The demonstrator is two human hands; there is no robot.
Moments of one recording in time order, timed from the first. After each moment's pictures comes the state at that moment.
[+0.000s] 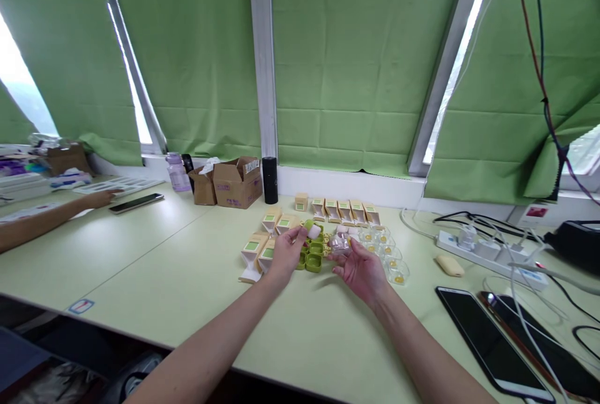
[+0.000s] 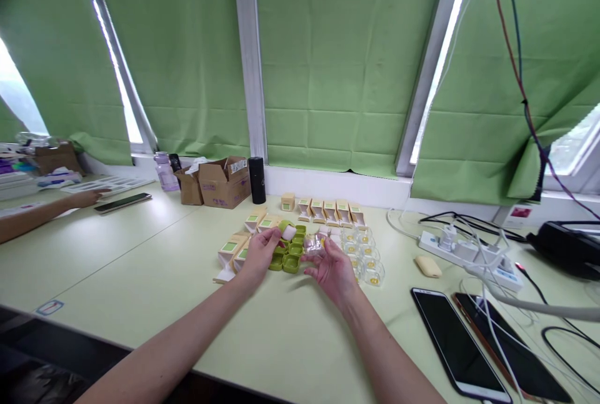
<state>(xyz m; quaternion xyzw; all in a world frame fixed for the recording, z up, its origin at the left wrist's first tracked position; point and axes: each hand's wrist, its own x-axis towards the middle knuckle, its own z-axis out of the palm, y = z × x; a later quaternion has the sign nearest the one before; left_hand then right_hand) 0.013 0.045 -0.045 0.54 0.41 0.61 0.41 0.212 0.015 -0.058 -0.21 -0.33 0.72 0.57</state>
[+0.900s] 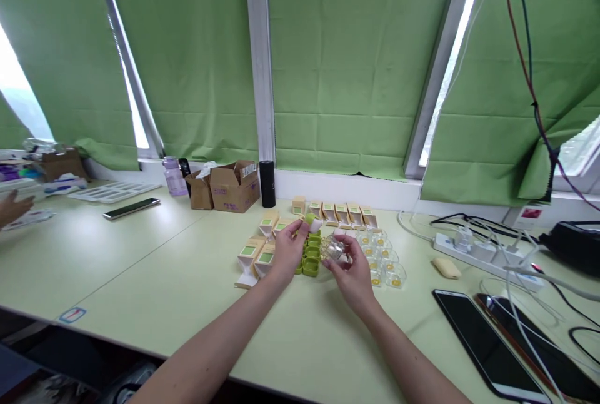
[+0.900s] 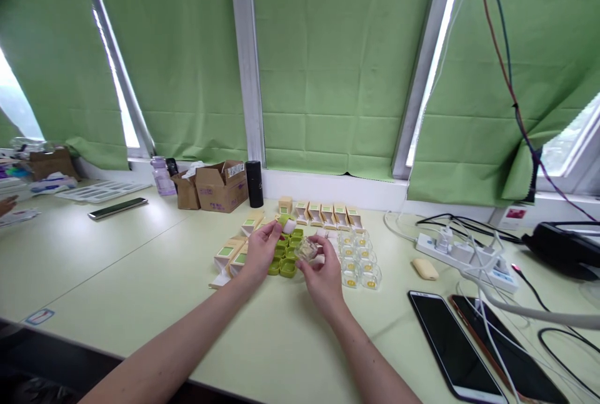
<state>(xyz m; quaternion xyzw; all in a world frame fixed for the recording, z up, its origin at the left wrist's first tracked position) 0.034 0.049 -0.021 0.50 0.38 0.65 0.42 0.193 0.005 -0.063 -0.41 -0.56 0.31 0.65</state>
